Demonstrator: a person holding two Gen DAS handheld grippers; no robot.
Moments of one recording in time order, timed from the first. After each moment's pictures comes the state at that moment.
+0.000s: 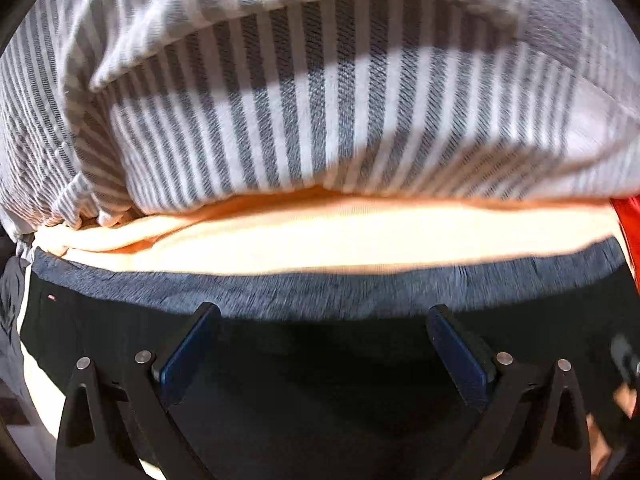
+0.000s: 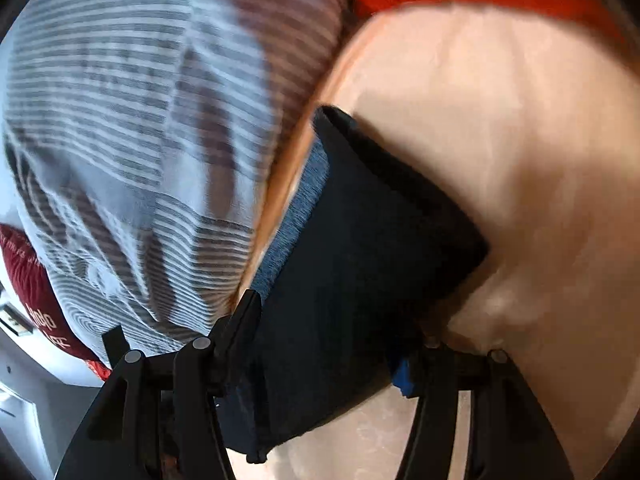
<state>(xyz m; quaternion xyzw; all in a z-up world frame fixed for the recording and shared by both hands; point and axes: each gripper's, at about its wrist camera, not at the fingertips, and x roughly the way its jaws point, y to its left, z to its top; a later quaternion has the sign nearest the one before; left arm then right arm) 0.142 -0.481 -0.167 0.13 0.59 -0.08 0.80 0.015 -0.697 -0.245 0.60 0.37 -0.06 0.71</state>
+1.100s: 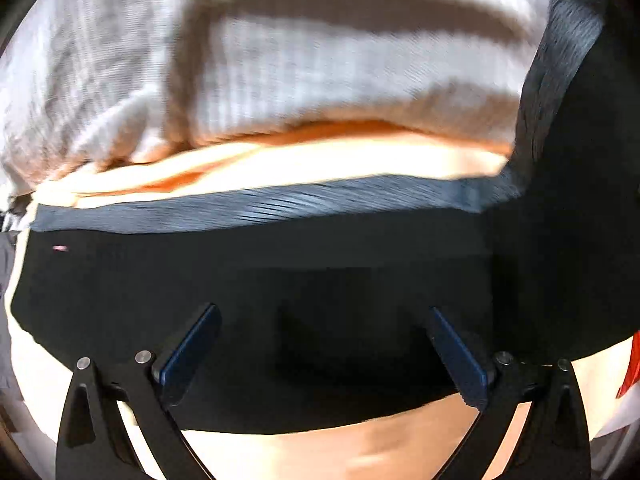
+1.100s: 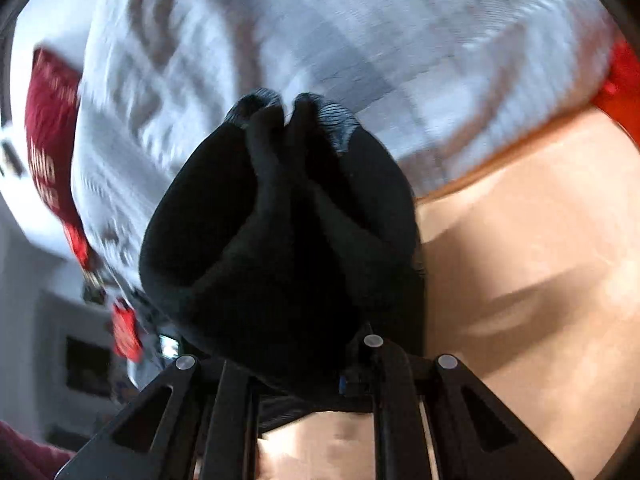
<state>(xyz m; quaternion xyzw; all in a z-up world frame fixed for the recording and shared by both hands) 0.108 -0.365 -0.117 0.09 0.60 -0.12 0.79 0.116 -0.548 -0.102 0.39 0.44 0.07 0.80</state>
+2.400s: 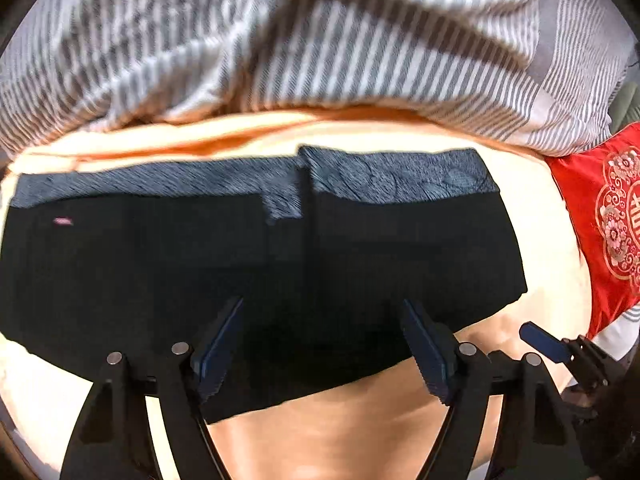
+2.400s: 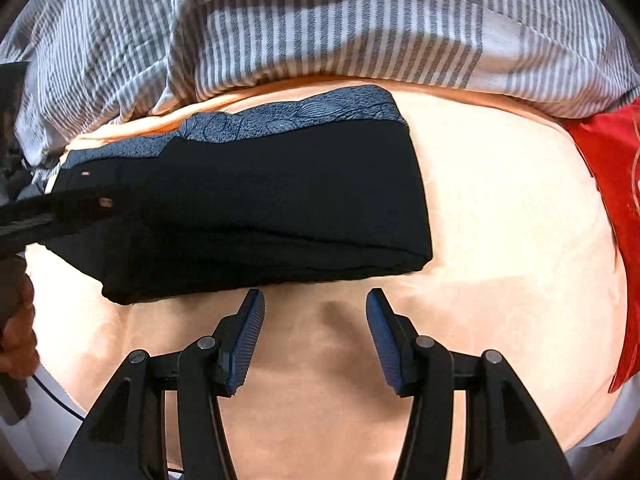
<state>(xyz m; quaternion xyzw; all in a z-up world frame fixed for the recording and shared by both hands) 0.112 -0.261 -0.131 0.02 0.64 -0.22 0.74 0.076 -0.376 -0.147 0.12 0.60 -0.06 0.79</state>
